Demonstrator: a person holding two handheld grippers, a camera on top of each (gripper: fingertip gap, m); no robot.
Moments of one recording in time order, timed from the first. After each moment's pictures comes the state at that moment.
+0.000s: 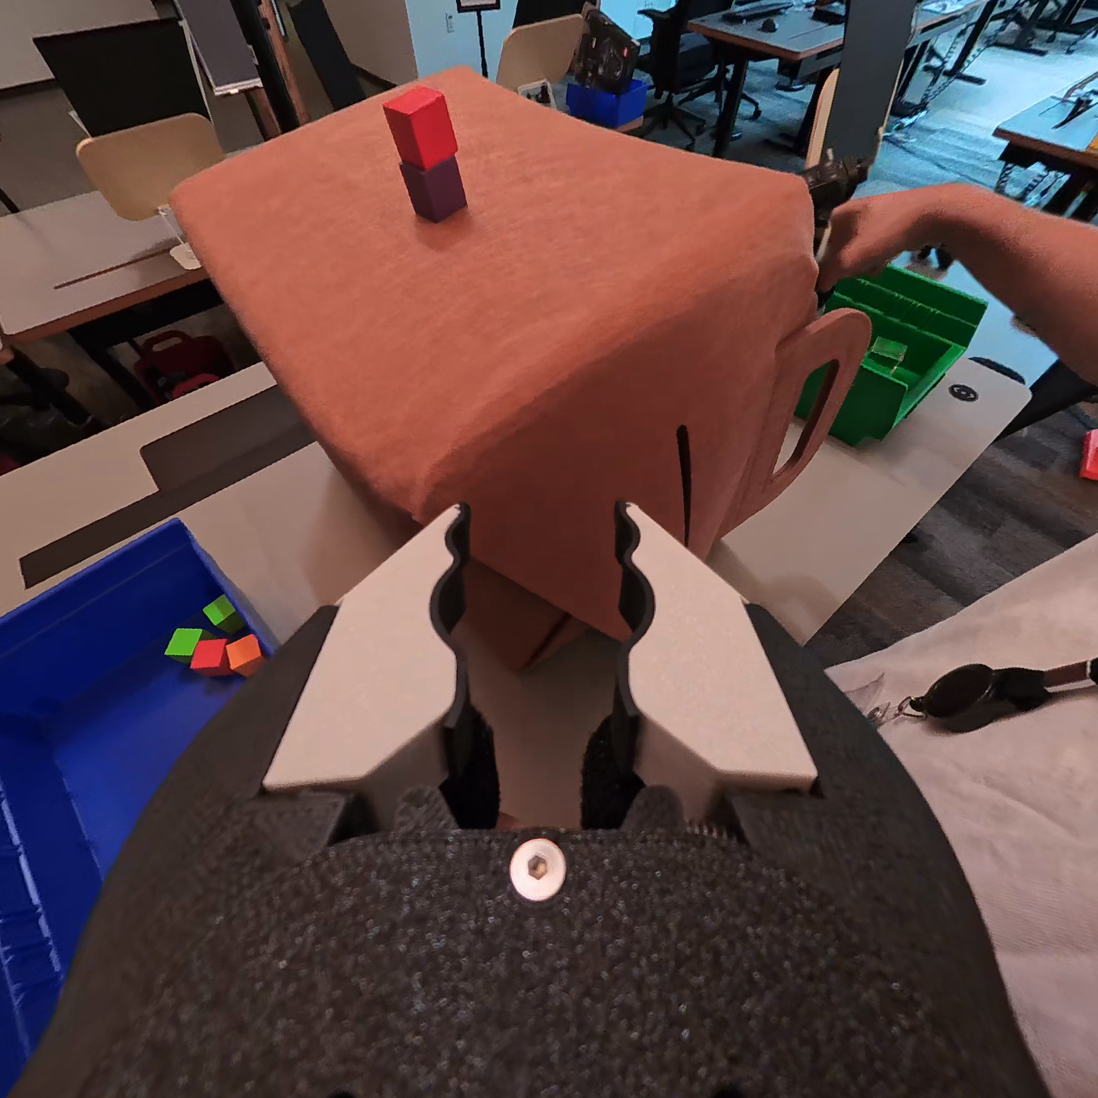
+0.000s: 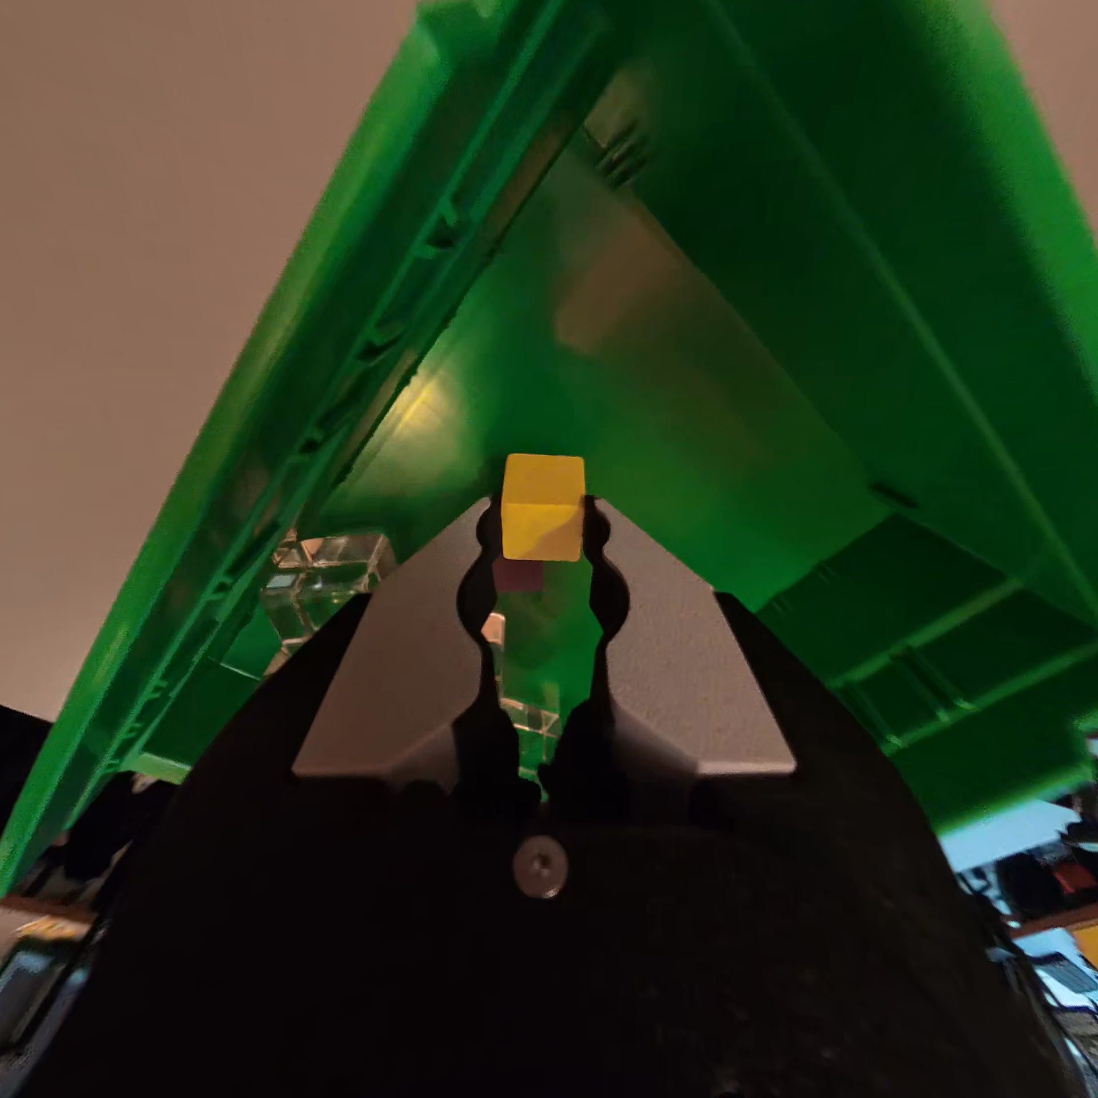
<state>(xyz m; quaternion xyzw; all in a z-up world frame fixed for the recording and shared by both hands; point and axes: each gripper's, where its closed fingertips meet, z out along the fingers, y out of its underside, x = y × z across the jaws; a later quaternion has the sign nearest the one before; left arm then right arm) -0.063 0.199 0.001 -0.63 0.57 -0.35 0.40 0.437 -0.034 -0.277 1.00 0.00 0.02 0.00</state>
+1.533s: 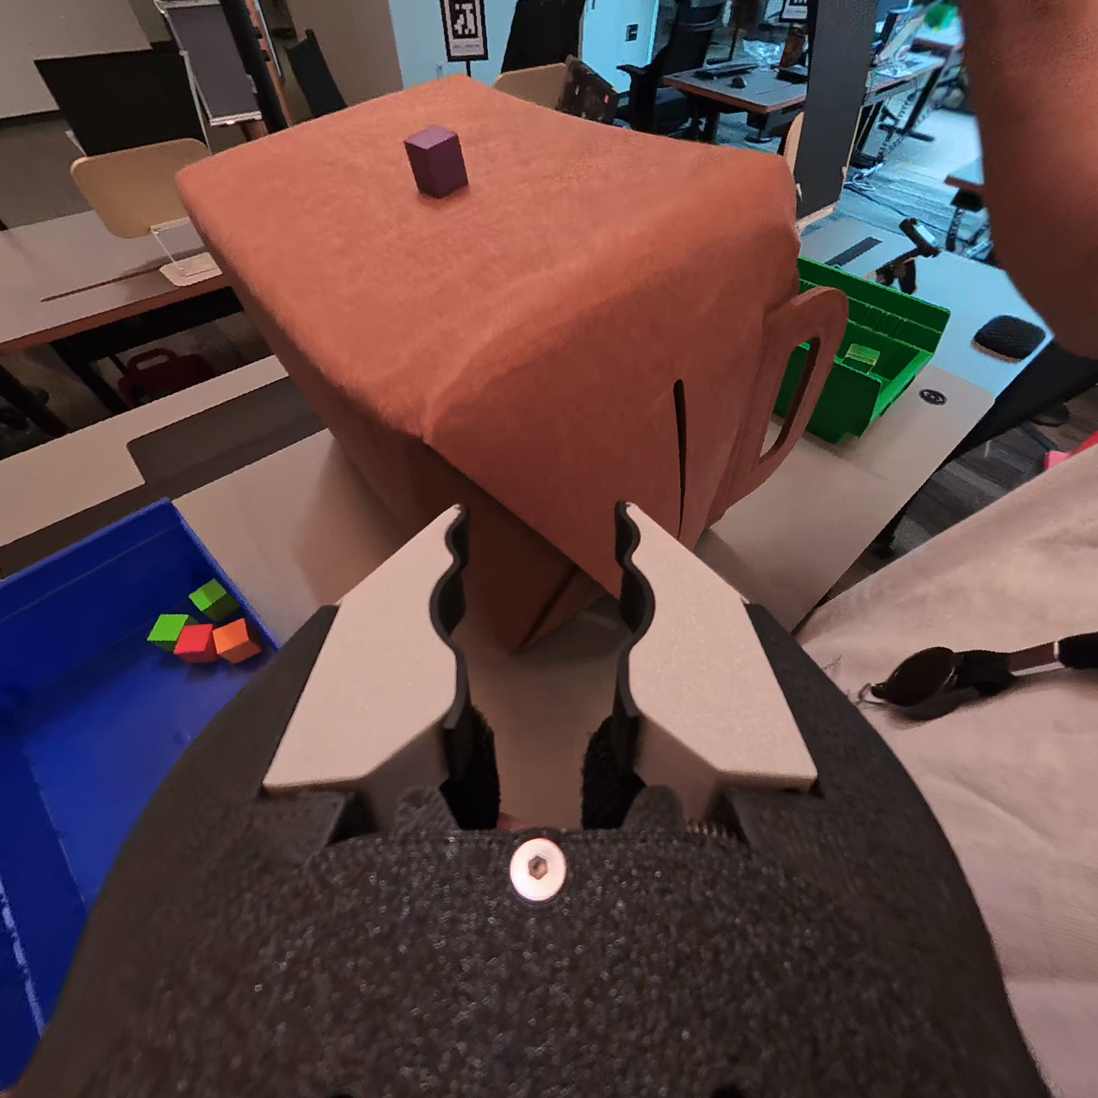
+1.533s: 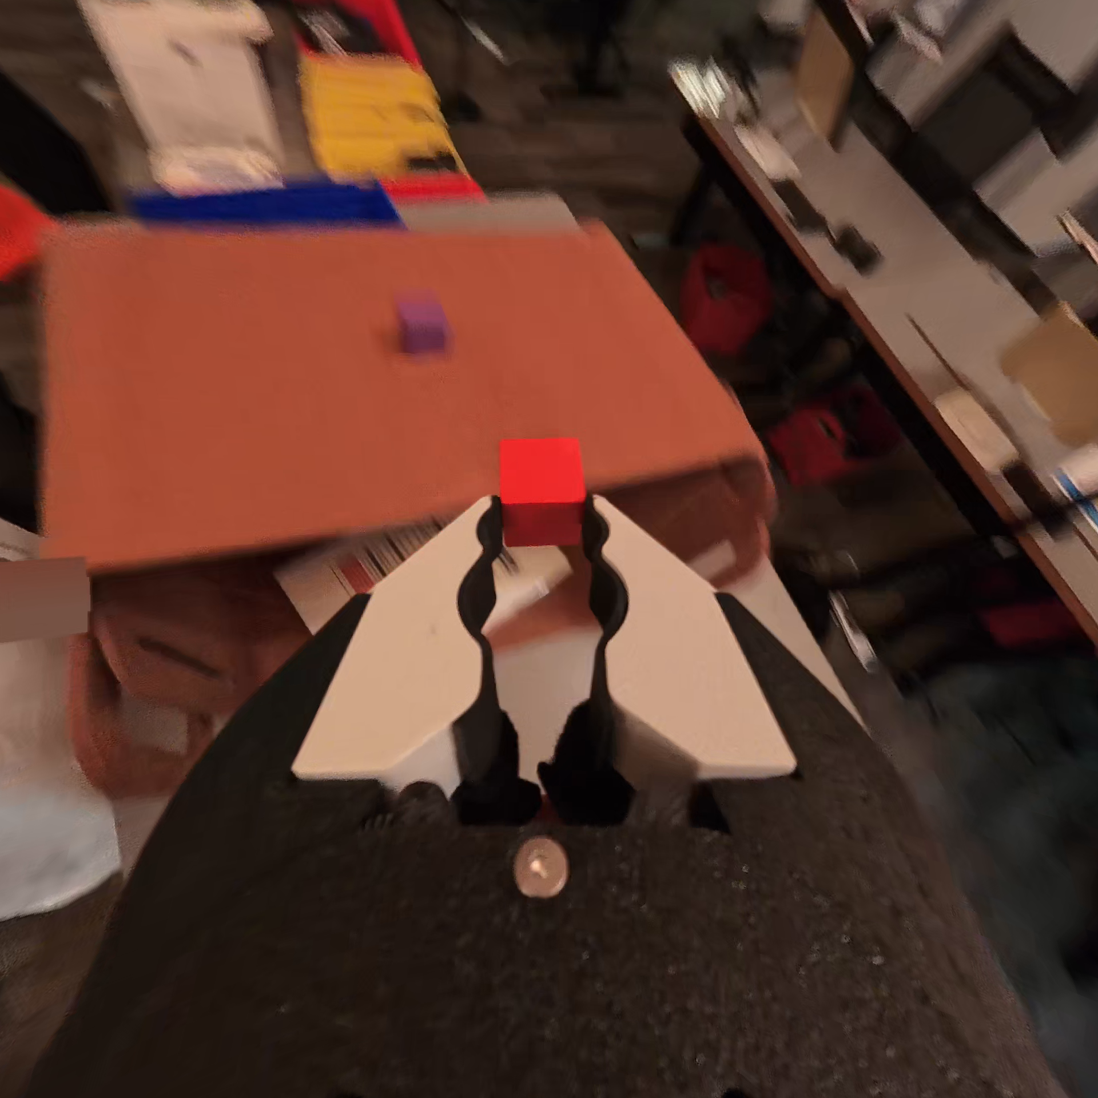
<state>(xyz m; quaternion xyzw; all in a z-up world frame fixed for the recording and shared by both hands) -0.092 0.200 -0.011 -0.62 0.56 -0.38 0.41 0.281 0.175 0.086 0.86 0.22 0.00 -0.46</state>
